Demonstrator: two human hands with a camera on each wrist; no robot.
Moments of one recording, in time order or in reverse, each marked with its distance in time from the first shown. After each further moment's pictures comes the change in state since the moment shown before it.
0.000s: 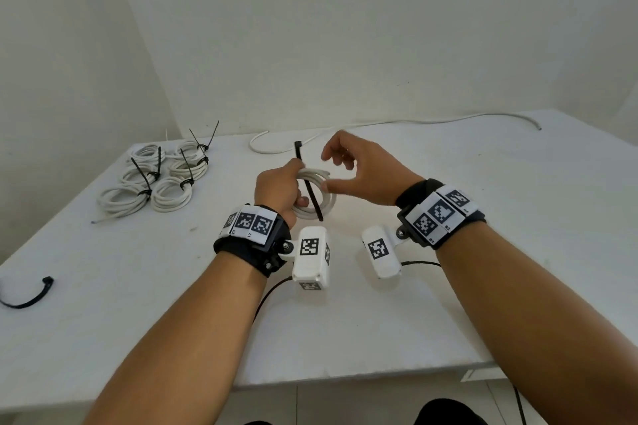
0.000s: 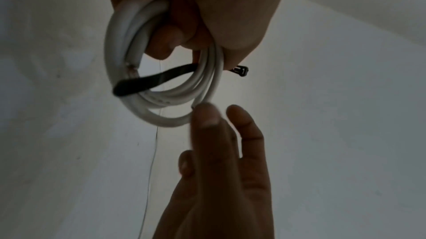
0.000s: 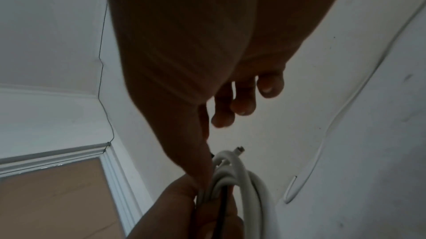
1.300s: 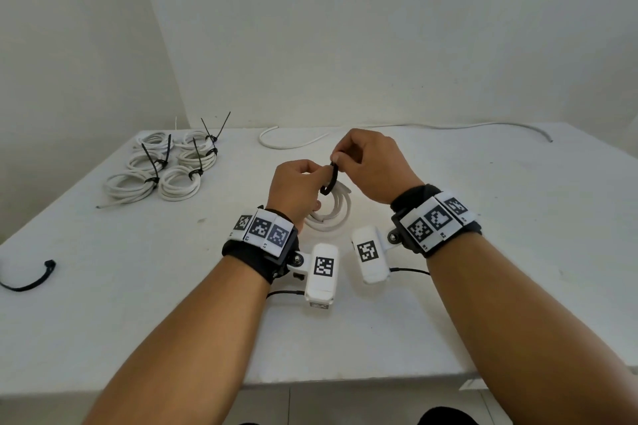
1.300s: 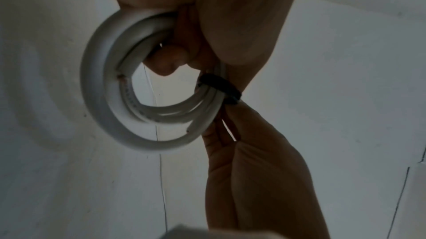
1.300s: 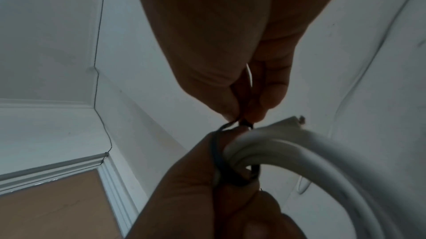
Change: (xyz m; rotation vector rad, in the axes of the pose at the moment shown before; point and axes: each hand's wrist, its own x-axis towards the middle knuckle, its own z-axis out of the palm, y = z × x) left_hand -0.004 -0.010 -0.012 0.177 -0.152 0.258; right_hand 0.016 -0.016 0.023 -0.018 0.204 0.155
